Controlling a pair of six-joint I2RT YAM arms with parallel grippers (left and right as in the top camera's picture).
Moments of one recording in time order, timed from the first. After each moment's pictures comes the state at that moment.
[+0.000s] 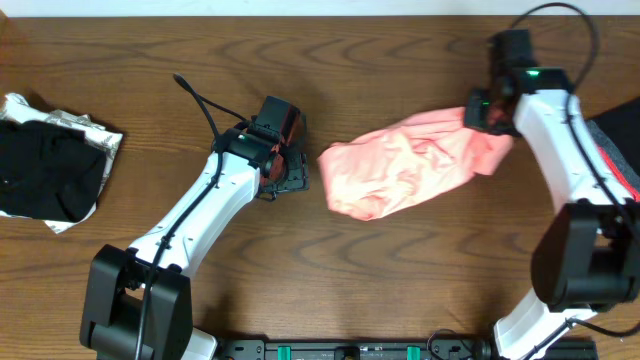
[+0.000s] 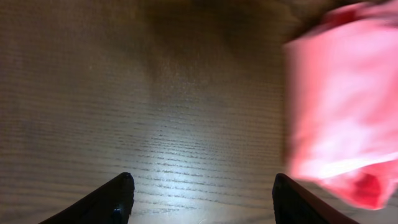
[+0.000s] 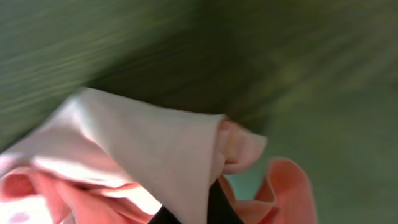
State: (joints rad) left arm -0.40 1.64 1.17 -0.83 0.02 -0.51; right arm -0.01 1.86 1.53 -0.92 0.11 0.32
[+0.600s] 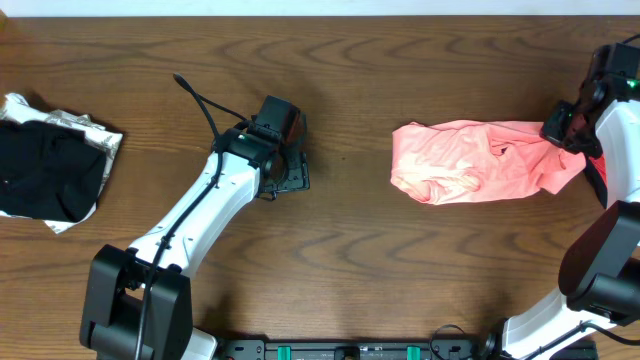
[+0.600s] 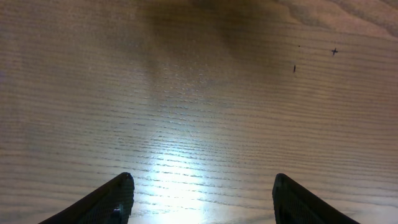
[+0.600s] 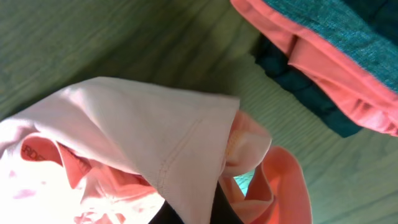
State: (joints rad) left arm -0.40 1.64 1.17 -0.83 0.02 -0.51; right arm -0.31 1.85 1.53 -0.96 0.12 0.25
